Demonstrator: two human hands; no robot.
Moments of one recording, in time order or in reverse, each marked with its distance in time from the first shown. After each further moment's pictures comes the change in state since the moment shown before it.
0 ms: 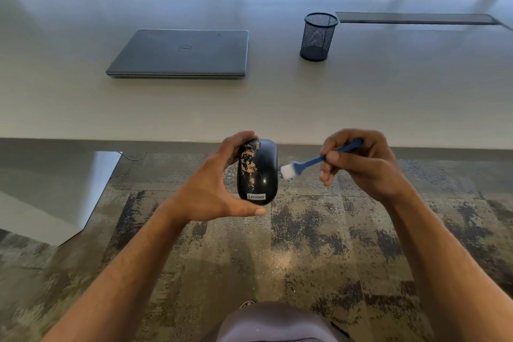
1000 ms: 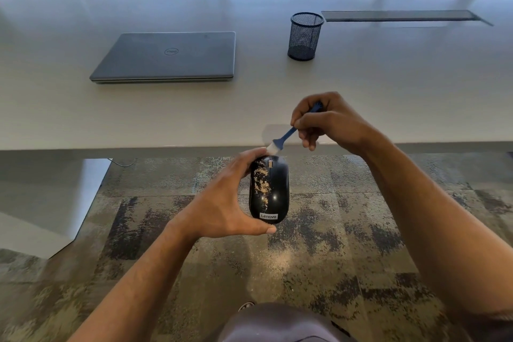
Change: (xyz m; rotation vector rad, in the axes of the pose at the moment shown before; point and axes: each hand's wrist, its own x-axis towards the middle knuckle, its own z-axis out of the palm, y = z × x) left_hand 0.008 -0.009 0.028 0.078 -0.112 0.086; right_hand 0.068 -0.014 -0.013 -0.331 0.050 0.260
